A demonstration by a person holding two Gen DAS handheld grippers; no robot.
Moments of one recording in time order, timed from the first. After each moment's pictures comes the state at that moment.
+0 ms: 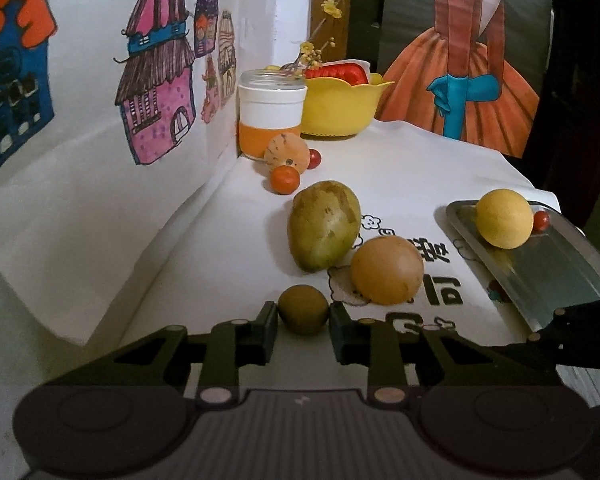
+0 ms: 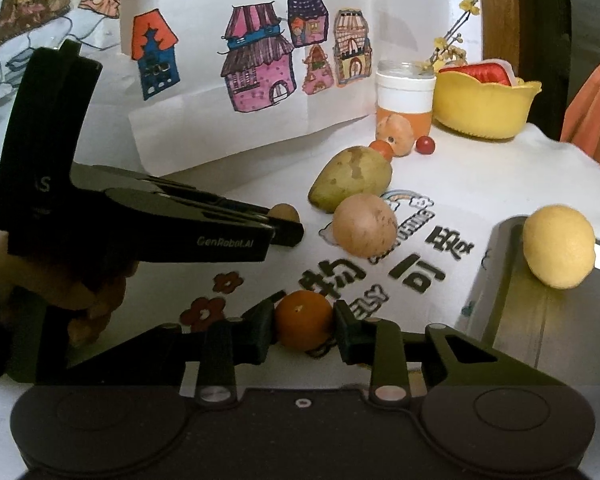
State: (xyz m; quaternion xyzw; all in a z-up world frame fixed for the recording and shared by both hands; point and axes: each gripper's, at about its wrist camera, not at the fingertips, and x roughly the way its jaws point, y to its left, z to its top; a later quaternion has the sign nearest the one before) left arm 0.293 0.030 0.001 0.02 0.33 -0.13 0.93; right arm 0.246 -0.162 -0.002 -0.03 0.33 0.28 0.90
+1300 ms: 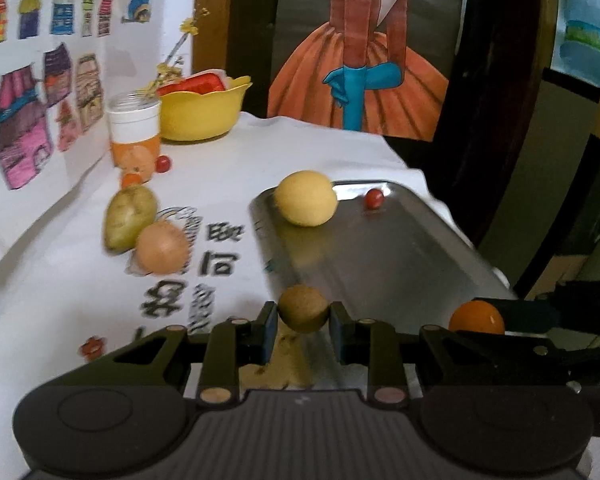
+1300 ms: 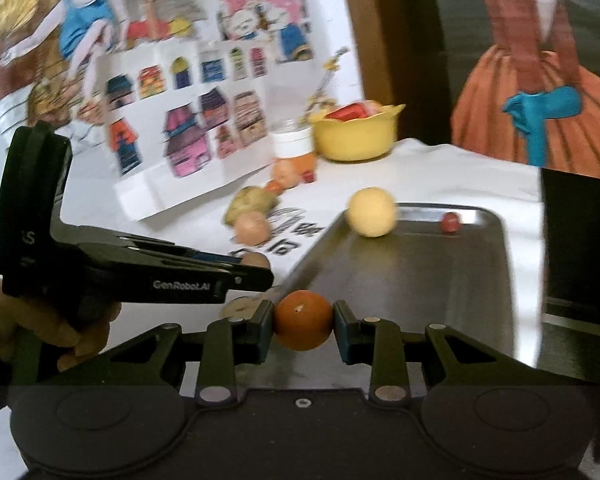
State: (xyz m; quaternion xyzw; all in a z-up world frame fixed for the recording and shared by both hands) left arm 0.212 -0.090 0.034 0.02 0.33 -0.22 0.92; right arm 0.137 -0.313 0.035 0.05 0.27 0.18 0.94
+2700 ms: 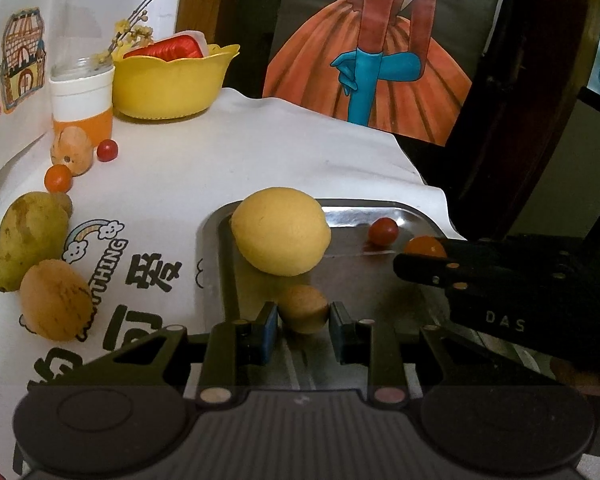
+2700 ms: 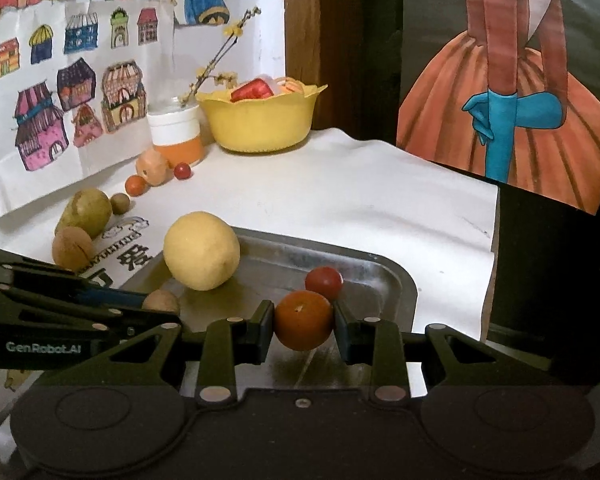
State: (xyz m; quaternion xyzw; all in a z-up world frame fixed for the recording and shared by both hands) left arm 0.308 -0.148 0.001 -0.02 0.37 -0.22 0.90; right arm 0.300 -0.364 0.000 -0.03 0.31 0.12 0.94
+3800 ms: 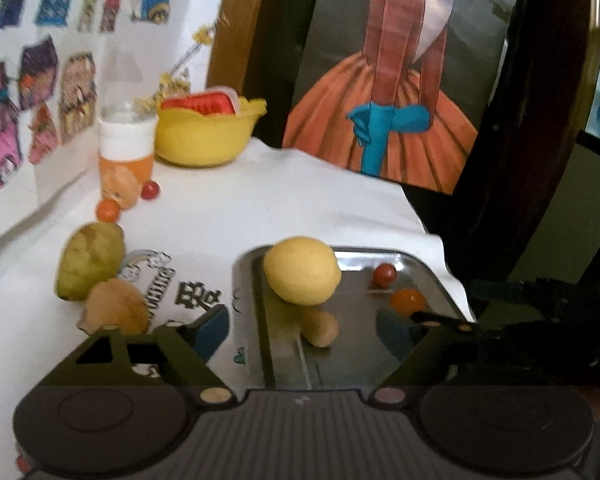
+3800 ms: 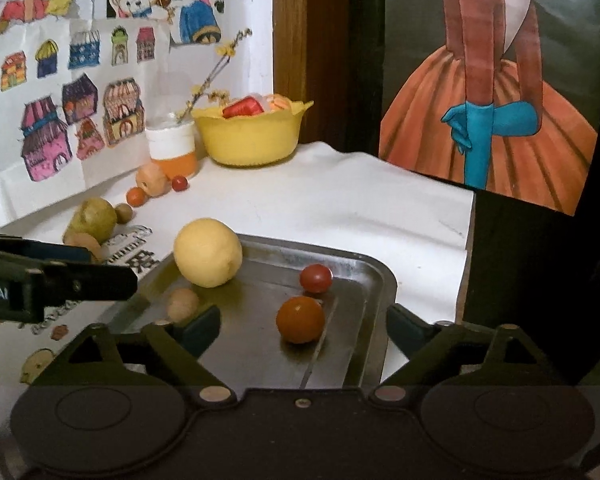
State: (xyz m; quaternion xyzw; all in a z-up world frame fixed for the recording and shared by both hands) left arm 0.269 -0.120 0.037 -0.05 0.30 -0.18 0.93; right arm 0.254 -0.368 0.020 -0.02 0.27 0.10 0.96
